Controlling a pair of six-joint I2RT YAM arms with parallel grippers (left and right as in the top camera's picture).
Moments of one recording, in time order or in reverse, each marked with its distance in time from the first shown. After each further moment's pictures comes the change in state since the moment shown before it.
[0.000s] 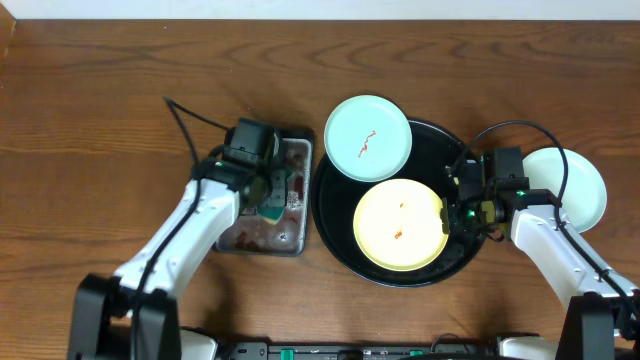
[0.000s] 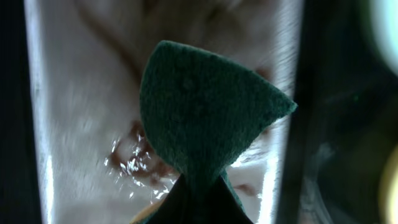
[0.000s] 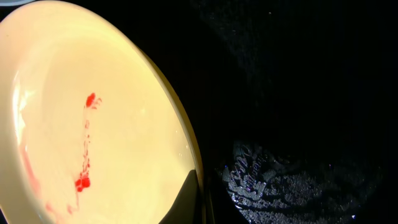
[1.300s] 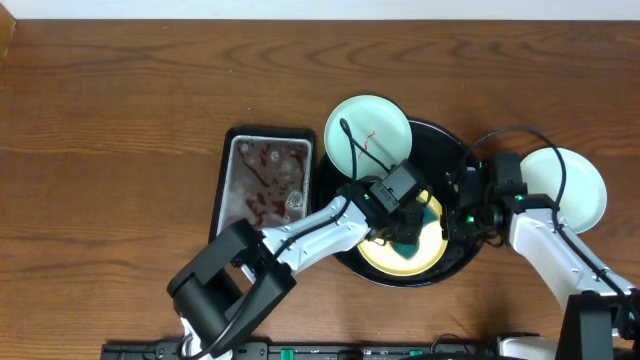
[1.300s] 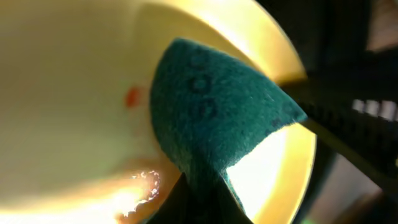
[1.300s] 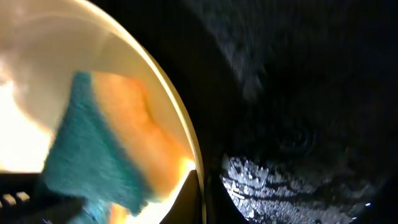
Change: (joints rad) left arm -0.597 0.361 0.214 0.344 0.235 -0.350; right arm 0.000 0.000 -0.042 0.002 0.001 0.023
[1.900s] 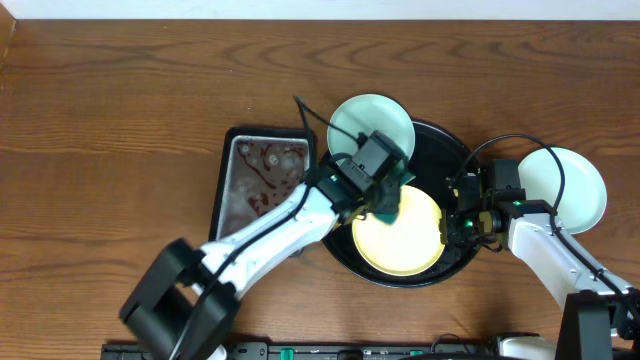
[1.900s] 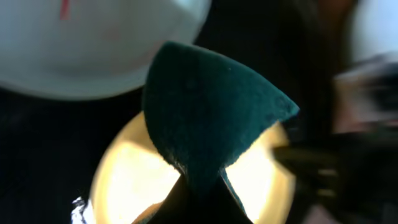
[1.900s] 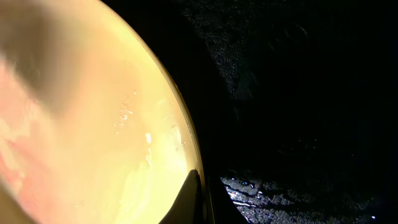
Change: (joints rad) left arm 0.101 -0.184 0.011 -0.074 -0.140 -0.003; right arm 0.000 0.000 -0.038 0.037 -0.004 0.032
